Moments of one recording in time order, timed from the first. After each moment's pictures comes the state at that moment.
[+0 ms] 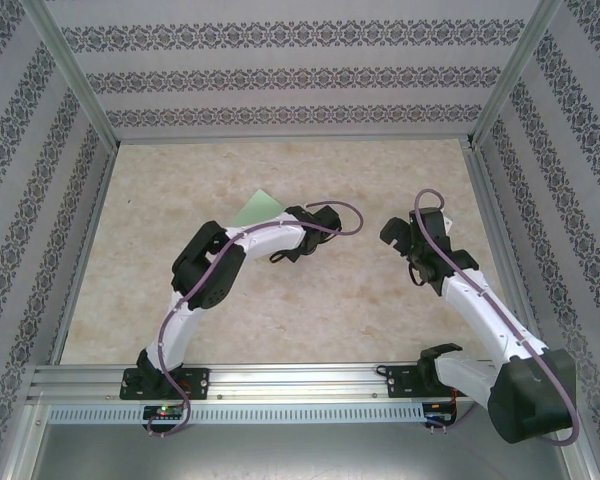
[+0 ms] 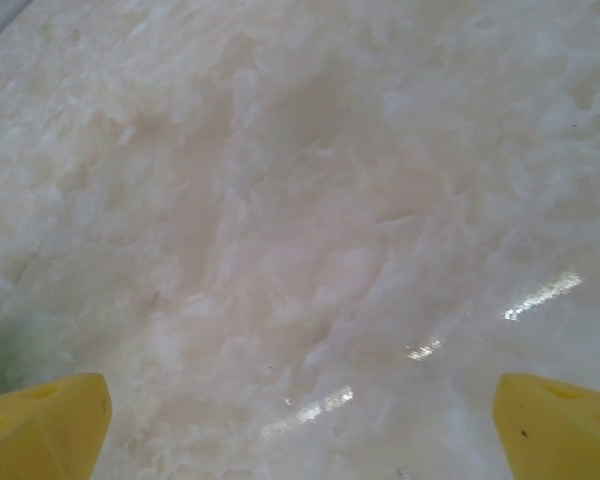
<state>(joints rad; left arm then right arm) -0.82 2.23 1.68 -0.97 -0.67 -0.25 0.21 1.06 0.69 -0.47 0.17 0.73</state>
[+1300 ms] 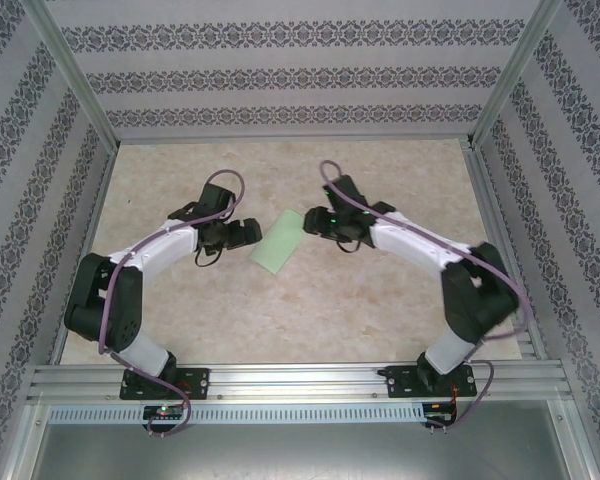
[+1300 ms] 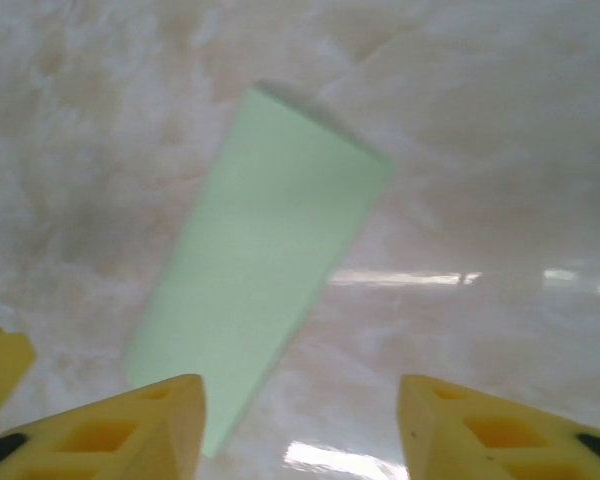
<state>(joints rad) -0.33 1.58 0.99 -0.48 0.16 -0.62 0.60 1.71 1.20 -0.41 -0.09 0.69</state>
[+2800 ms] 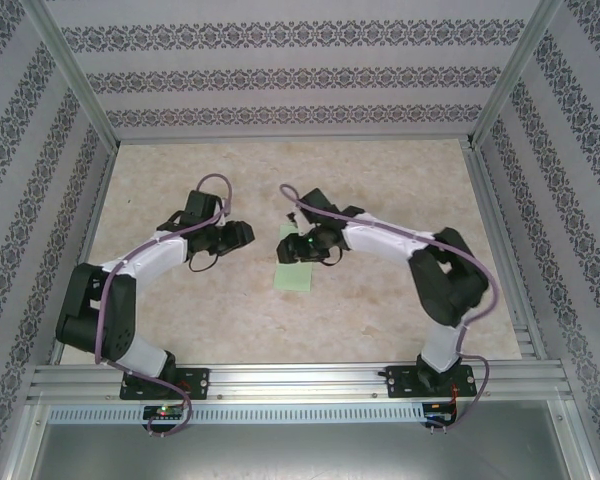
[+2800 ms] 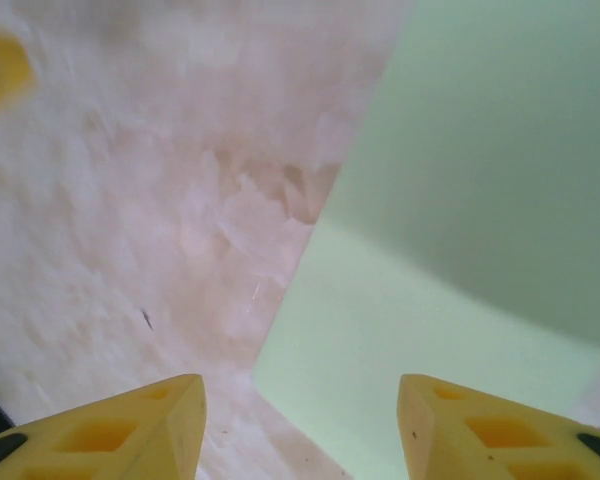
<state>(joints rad) -0.30 1.53 0.88 -0.28 0.41 -0.66 0.67 1.79 1.20 -0.47 -0.37 0.48</state>
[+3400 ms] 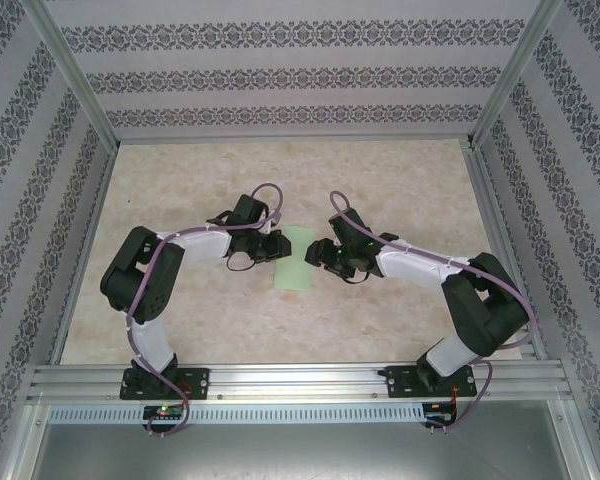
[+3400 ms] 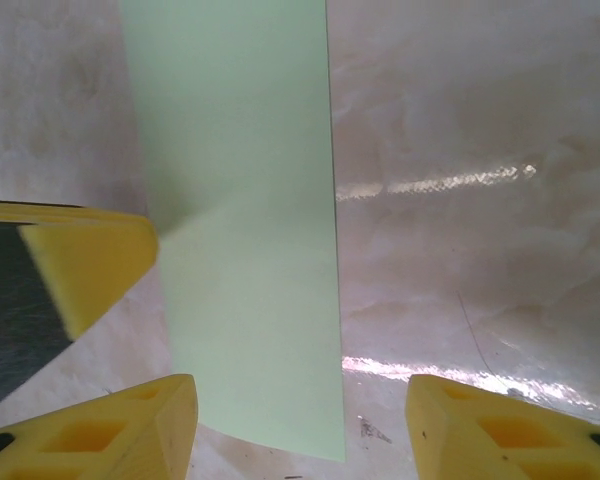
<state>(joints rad) -0.50 1.84 1.03 -0.17 0.53 -0.67 0.61 1.57 0.85 -0.26 -0.24 0.88</state>
